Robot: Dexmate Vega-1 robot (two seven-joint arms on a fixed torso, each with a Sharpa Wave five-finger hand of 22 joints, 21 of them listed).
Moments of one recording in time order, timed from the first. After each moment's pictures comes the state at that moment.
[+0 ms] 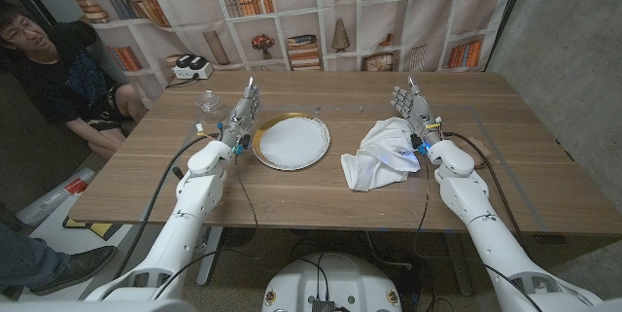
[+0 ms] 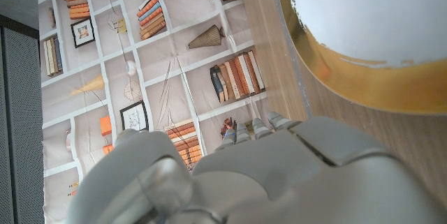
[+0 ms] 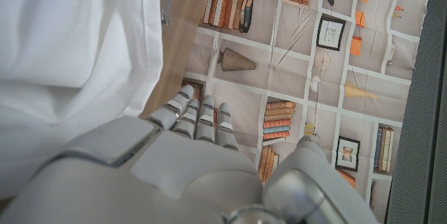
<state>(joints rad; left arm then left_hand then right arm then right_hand) 0.91 0.18 -0.05 -1.34 -0.30 -0.14 -0.28 0.44 0.12 -0.28 0.10 0.34 -0.17 0.04 0.23 0.18 -0.17 -0.02 0.24 0.18 -0.16 0.01 0.21 0.18 -0.17 -0.03 0.22 0.17 -0.93 -0.20 -0.04 -1.35 0.26 0.20 0.22 0.17 0.02 0.14 -0.04 0.20 0.15 0.06 0.20 0.18 0.15 0.10 0.24 0.18 0.05 0.05 0.20 0.17 0.14 -0.04 0.22 0.18</state>
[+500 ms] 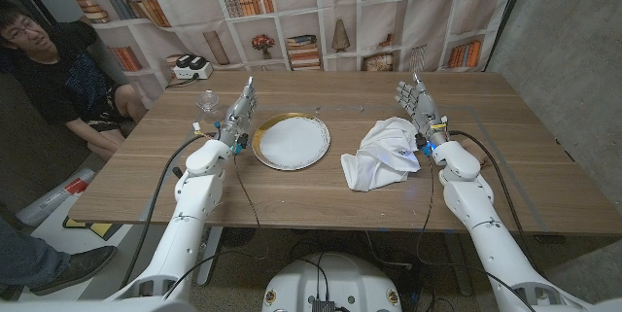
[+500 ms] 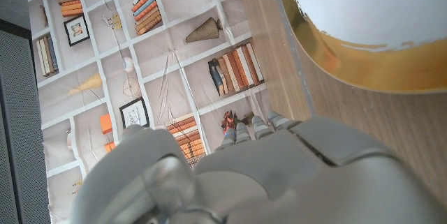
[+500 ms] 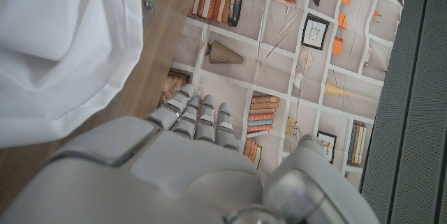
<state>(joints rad) 0.94 0.13 -0.10 -1.42 -0.18 -0.08 -0.27 0.48 0.14 -0.26 0.09 0.33 -0.17 0.04 0.23 0.18 -0.13 -0.01 0.24 0.18 -0.13 0.01 0.21 0.18 -0.15 -0.03 0.22 0.17 -0.98 -0.18 0.01 -1.42 0.22 0.25 0.23 0.17 0.02 0.15 -0.04 0.20 0.15 0.06 0.20 0.18 0.15 0.09 0.24 0.18 0.07 0.04 0.20 0.17 0.16 -0.04 0.22 0.18</state>
